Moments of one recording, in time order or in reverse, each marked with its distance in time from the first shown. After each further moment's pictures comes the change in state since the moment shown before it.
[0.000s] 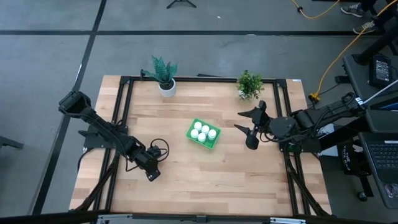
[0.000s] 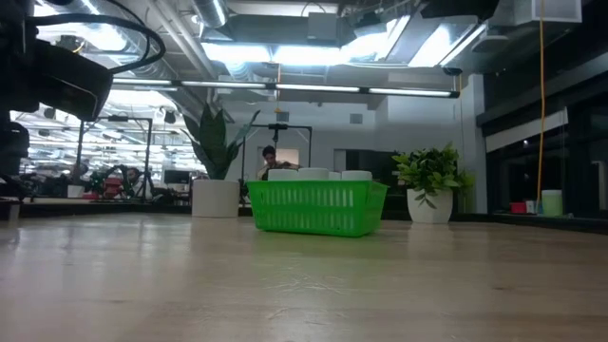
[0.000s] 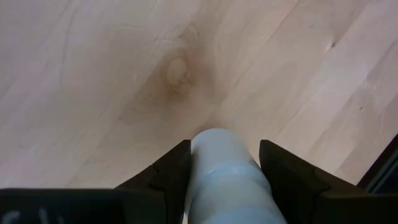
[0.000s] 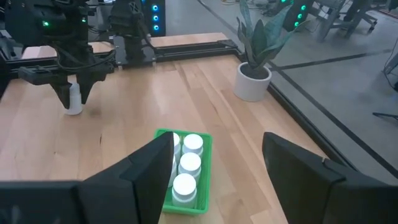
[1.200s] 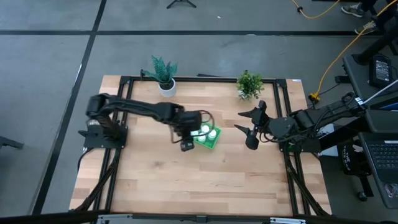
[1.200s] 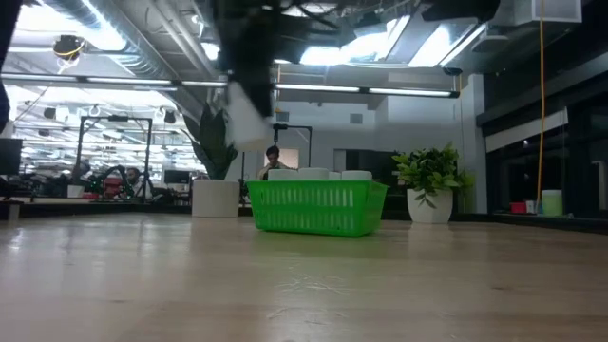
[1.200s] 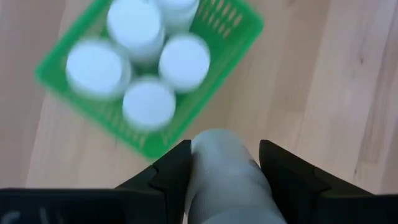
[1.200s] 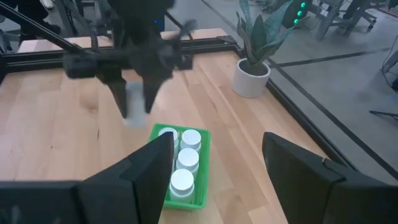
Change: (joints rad) left arm 0.580 0.367 0.750 -0.403 0.089 1.006; right arm 0.000 0.001 0.000 -0.023 0.000 0.003
